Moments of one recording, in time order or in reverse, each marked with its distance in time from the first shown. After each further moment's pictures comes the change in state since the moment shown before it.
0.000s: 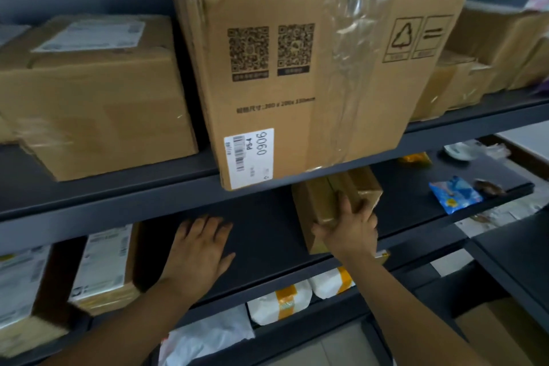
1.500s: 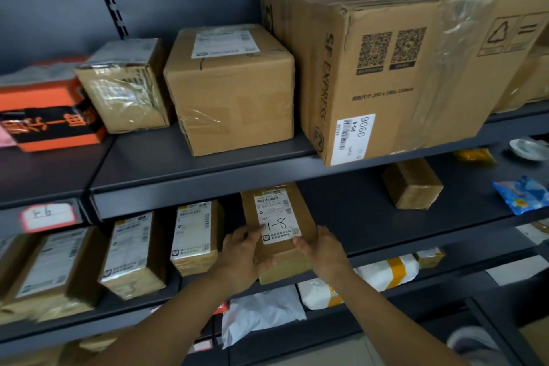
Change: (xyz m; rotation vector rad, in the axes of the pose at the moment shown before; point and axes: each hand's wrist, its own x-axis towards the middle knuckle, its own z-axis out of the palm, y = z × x) left_hand -0.061 -0.034 -0.025 -0.654 -0.493 -0.366; right_hand -0.090 -0.097 0.071 0.557 -0.395 -0.126
